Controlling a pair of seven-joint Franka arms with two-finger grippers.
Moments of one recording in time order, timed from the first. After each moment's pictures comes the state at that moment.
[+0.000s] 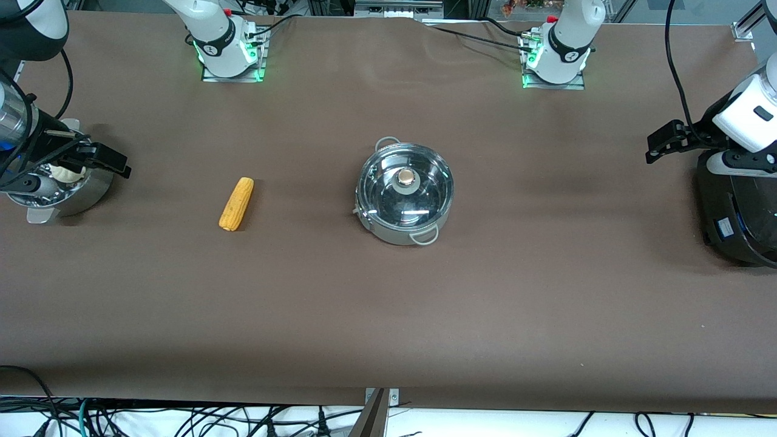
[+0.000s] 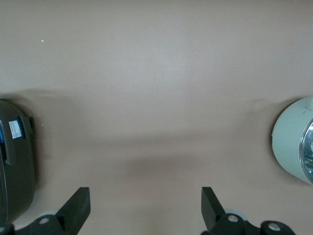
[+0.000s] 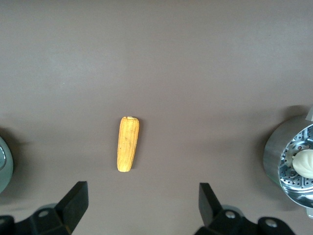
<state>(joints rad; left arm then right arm) -0.08 0.00 0.05 -1.64 0.00 1.62 0.02 -0.02 0.08 0.03 -1.64 0.02 1.67 0.12</state>
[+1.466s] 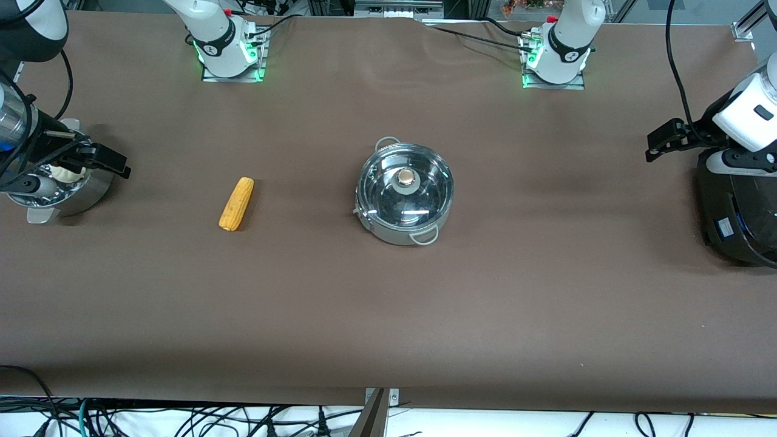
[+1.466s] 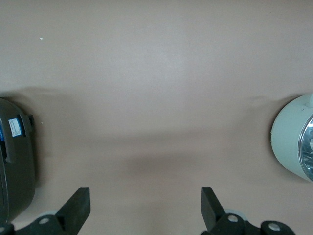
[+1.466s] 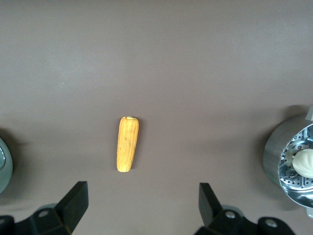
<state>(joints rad) -0.08 0.01 0.05 -1.63 0.00 1.60 0.02 -0.02 0.08 0.03 -1.64 0.02 1.67 0.12</state>
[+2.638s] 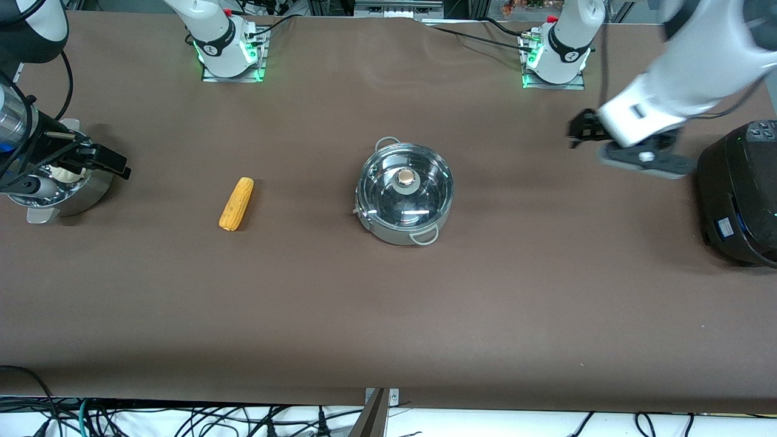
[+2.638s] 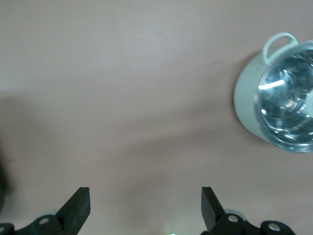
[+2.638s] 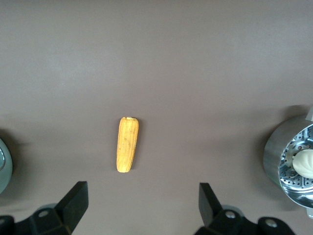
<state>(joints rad) -0.31 0.07 0.02 -1.63 -0.03 1.55 -0.07 -0.02 0.08 0.03 -1.64 0.02 1.68 0.12</state>
